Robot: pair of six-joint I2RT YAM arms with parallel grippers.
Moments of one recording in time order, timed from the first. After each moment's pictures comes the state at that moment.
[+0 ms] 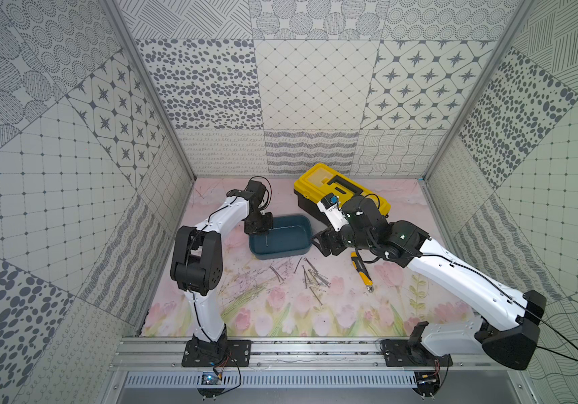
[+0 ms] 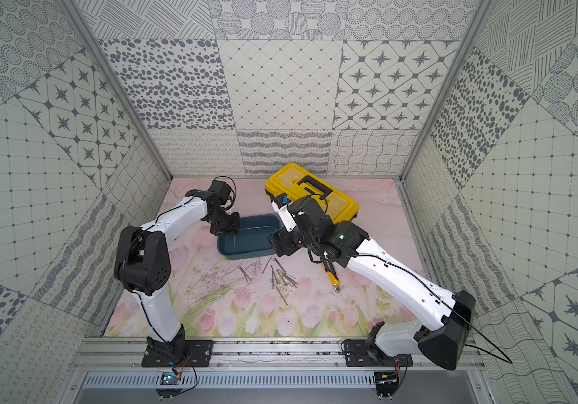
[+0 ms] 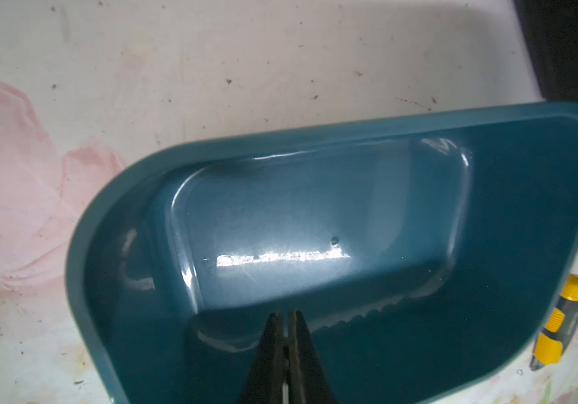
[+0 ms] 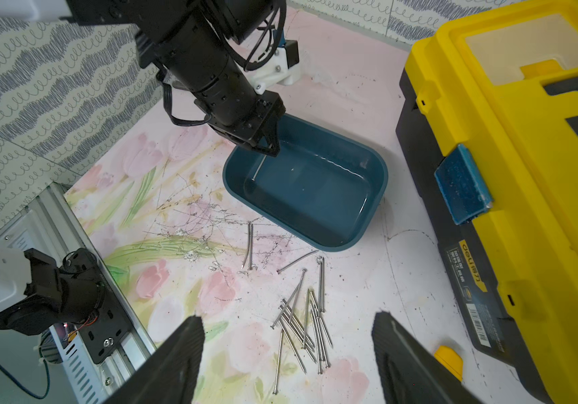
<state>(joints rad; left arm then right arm) -0.20 1.93 1.53 -0.95 0.17 -0.32 0.87 1.33 1.39 -0.74 0.01 0.20</state>
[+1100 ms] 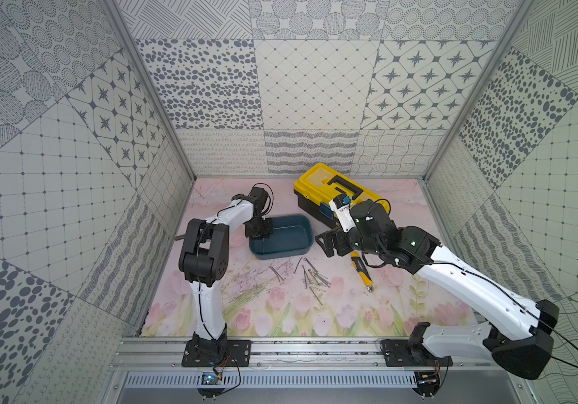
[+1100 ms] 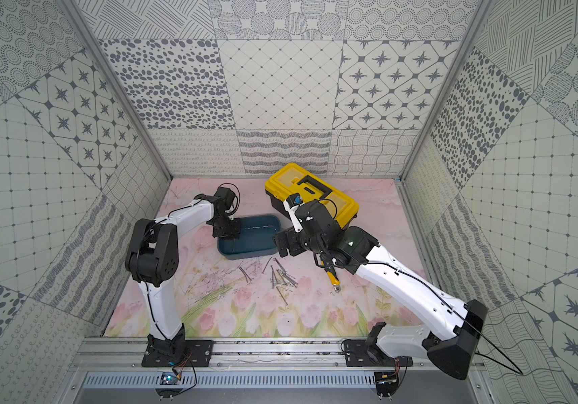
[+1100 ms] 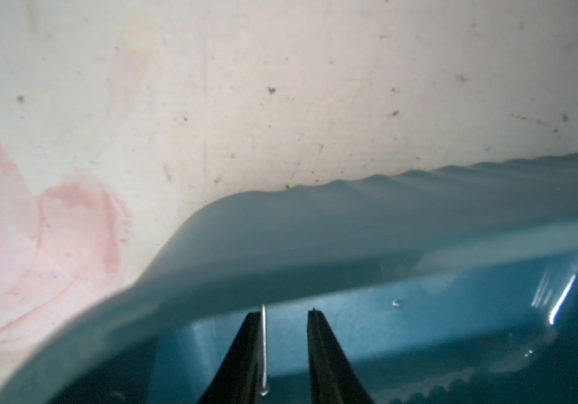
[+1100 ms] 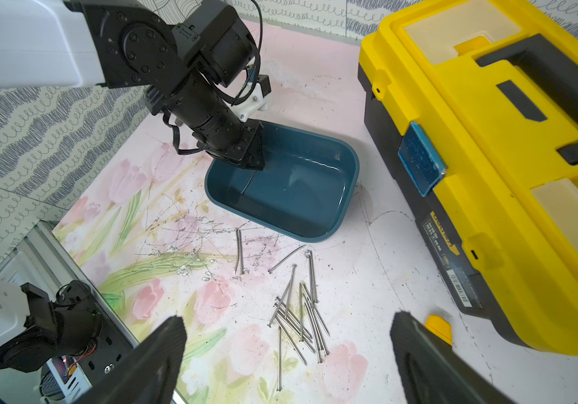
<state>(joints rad) -0.20 2.02 1.50 -0.87 0.11 -0.32 0.87 1.26 1.34 -0.75 0.10 0.33</state>
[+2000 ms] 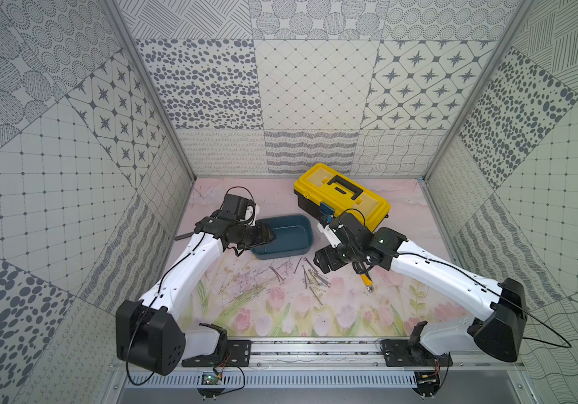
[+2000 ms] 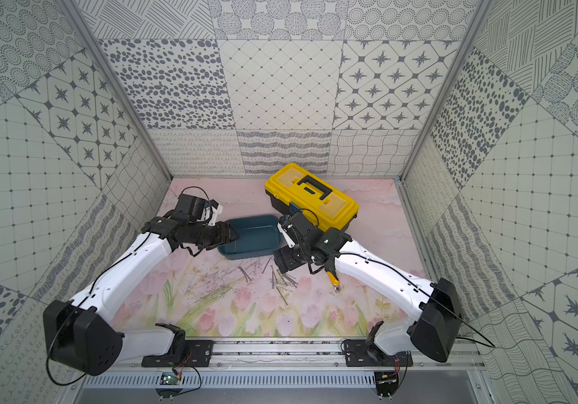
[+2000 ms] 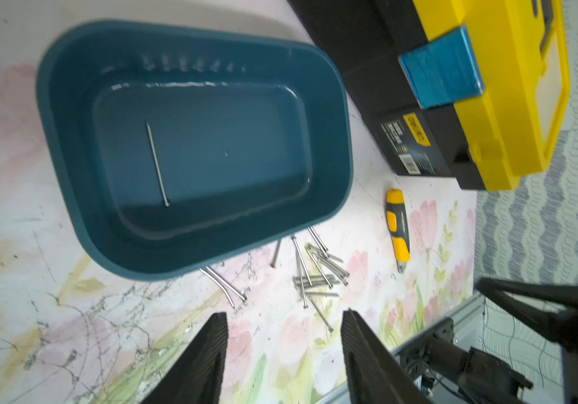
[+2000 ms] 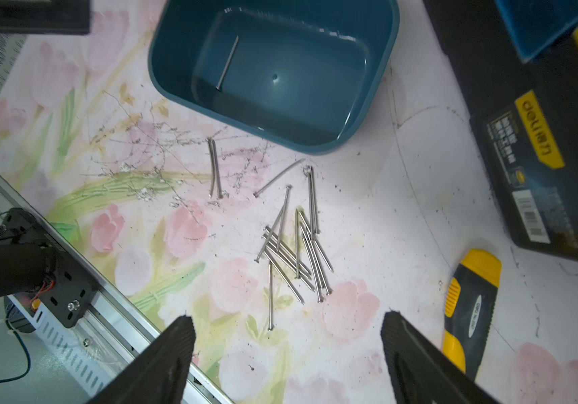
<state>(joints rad) -0.23 1.29 1.12 -0.82 0.40 -0.43 0.88 1.40 1.22 -0.83 0.00 0.33</state>
